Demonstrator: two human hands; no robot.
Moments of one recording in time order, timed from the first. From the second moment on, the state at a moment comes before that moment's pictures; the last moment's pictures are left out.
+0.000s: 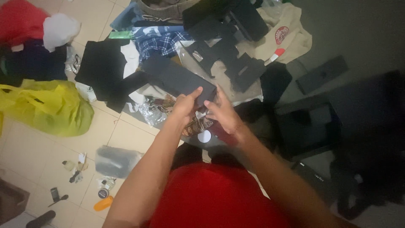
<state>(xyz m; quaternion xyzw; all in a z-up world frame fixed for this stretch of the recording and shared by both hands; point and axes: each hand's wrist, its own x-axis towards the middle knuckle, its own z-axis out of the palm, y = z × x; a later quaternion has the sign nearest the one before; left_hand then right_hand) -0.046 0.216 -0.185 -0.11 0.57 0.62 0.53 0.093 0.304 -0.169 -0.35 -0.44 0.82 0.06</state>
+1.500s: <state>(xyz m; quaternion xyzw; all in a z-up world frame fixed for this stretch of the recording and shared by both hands) -0.034 0.219 -0.172 -0.15 0.55 0.58 0.58 0.080 0.286 -0.170 -0.46 -0.30 0.83 0.10</state>
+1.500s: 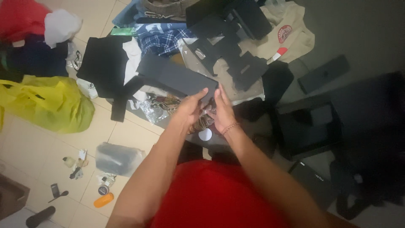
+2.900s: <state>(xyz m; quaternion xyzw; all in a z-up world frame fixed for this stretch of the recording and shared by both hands) -0.045 0.208 -0.150 -0.03 0.62 0.61 0.49 0.081 0.317 -0.216 -0.21 -0.59 0.77 0.14</state>
